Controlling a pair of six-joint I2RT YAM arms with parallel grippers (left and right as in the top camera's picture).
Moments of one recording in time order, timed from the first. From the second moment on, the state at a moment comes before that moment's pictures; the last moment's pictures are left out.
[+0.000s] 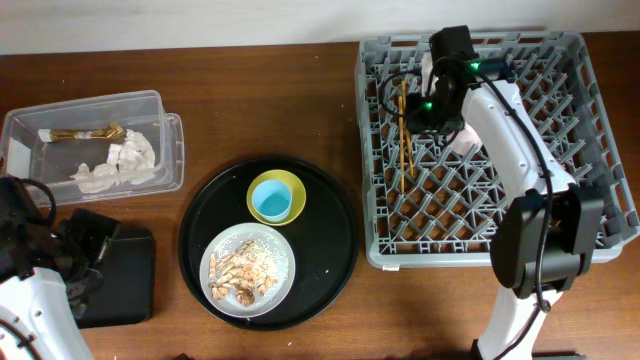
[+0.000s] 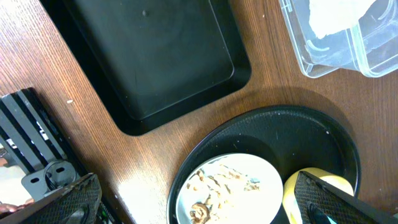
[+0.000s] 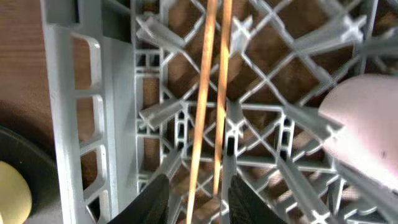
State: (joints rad) left arm 0.57 1.22 1.31 -1.41 0.03 -0.67; right arm 0.12 2.03 1.82 -1.05 -0.12 0.15
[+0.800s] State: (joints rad) left arm 0.57 1.22 1.31 -1.41 0.03 -0.67; right arm 1.03 2.16 1.80 -0.80 0.36 0.26
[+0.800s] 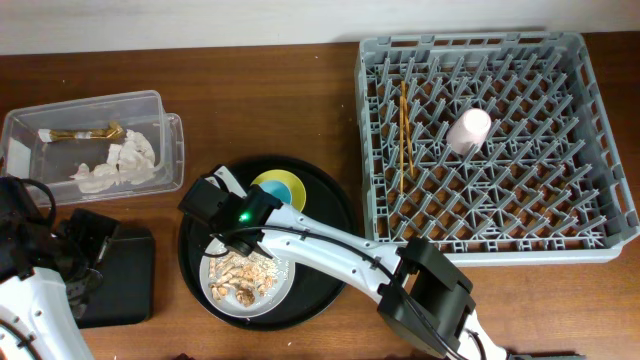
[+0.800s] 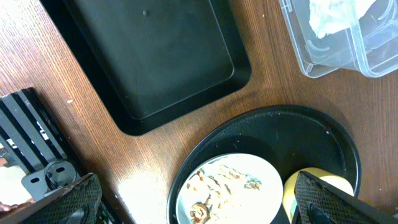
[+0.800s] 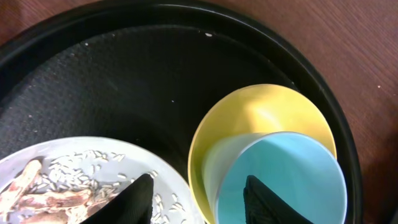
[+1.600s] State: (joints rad) left arm 0.57 1.22 1.31 -1.41 0.03 -0.67; right arm 0.06 1.93 2.18 -1.40 -0.39 0.25
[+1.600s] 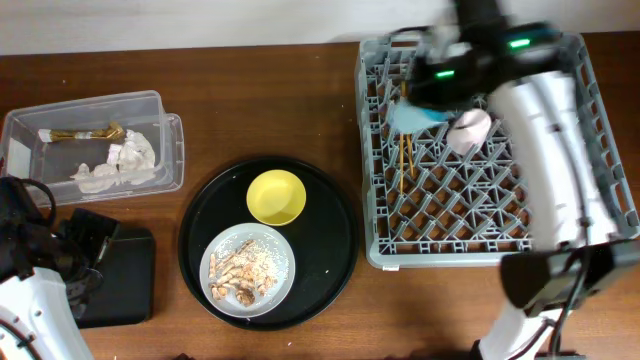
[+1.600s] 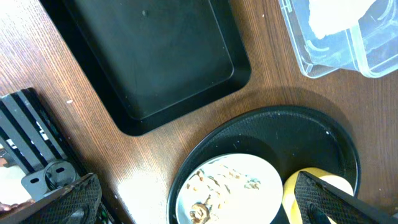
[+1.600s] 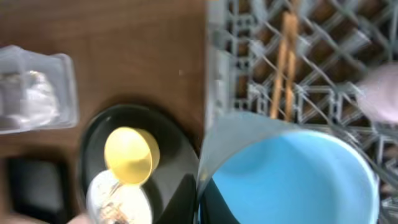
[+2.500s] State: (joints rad) left arm 0.57 1.22 1.31 -1.41 0.03 -0.67; right arm -0.48 2.05 1.55 -1.30 -1.28 -0.14
